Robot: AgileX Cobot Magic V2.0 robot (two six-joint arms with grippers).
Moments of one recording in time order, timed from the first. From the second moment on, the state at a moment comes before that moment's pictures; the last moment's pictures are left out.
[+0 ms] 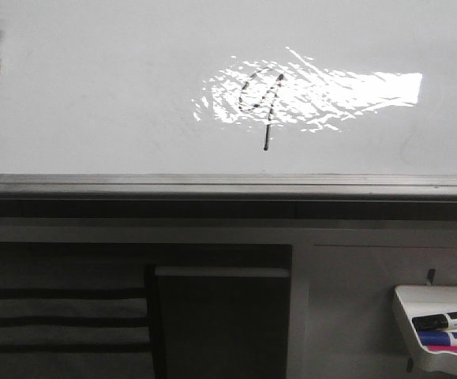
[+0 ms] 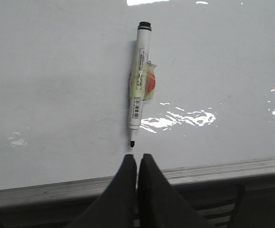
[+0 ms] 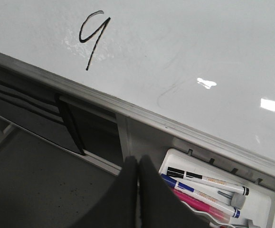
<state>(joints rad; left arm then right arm) -0.16 0.62 -0.49 -0.12 0.27 0.13 0.35 0.51 -0.68 0.04 0.74 -0.05</state>
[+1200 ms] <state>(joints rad) -0.07 -0.01 -0.01 -0.14 0.09 0.13 0.35 0.51 -0.68 0.04 0.75 -0.05</state>
